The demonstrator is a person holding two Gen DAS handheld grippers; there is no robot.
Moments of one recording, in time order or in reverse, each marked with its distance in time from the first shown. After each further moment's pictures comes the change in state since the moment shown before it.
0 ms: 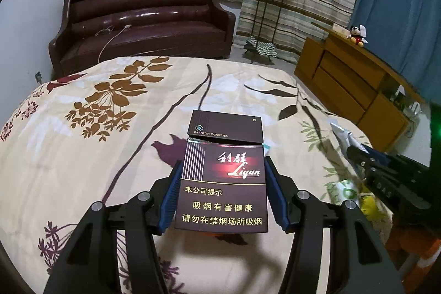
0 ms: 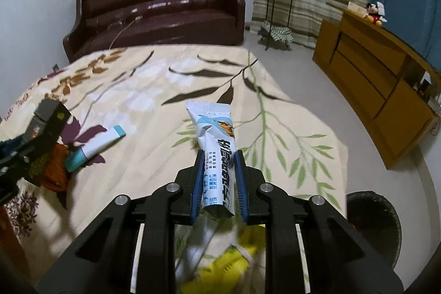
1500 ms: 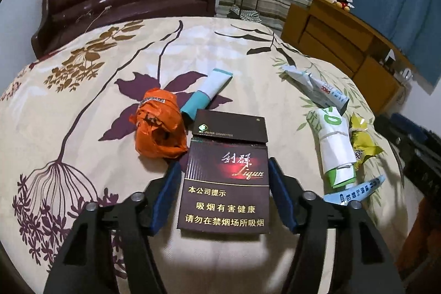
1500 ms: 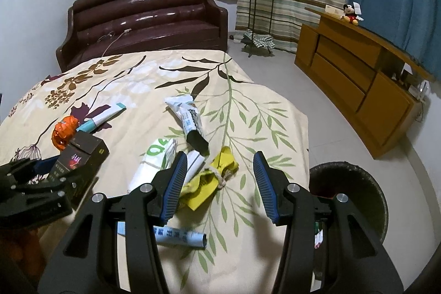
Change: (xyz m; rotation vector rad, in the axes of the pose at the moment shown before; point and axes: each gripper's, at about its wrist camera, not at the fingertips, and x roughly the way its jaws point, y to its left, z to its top) left arm 0.011 -0.032 -0.053 0.081 0.161 -0.048; right arm -0.058 -0.011 -0.049 0.039 -0.053 -0.063
